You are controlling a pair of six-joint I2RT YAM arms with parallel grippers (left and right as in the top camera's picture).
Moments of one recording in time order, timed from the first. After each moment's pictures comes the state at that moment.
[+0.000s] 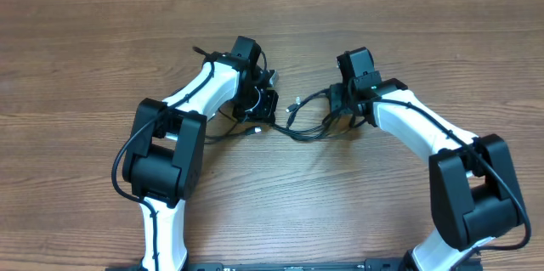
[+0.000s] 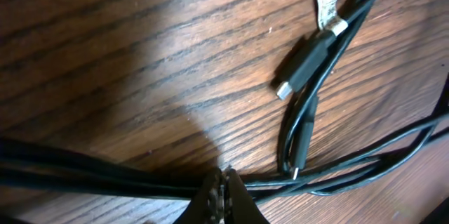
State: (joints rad) left arm -0.35 2.15 1.49 -0.82 0.47 -0.16; right arm 0.33 1.82 1.12 -0.41 0.09 0.27
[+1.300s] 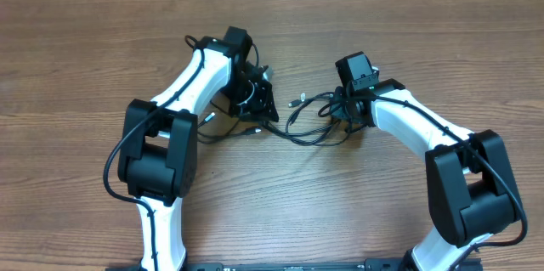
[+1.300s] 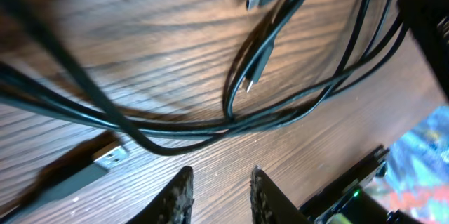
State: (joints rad) left arm -0.31 2.15 1.62 -1.09 0.60 -0.21; right arm 0.33 1.84 1.12 -0.51 0.09 0.63
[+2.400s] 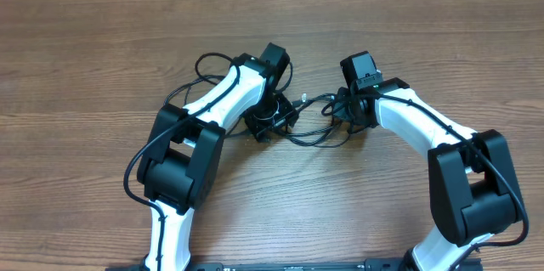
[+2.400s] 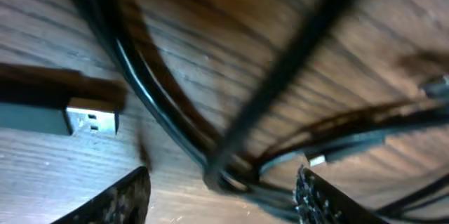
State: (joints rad) left arm -0.48 2.15 1.53 -0.95 0.30 -1.06; right arm 0.31 1.84 1.12 -0.54 0.05 0.64
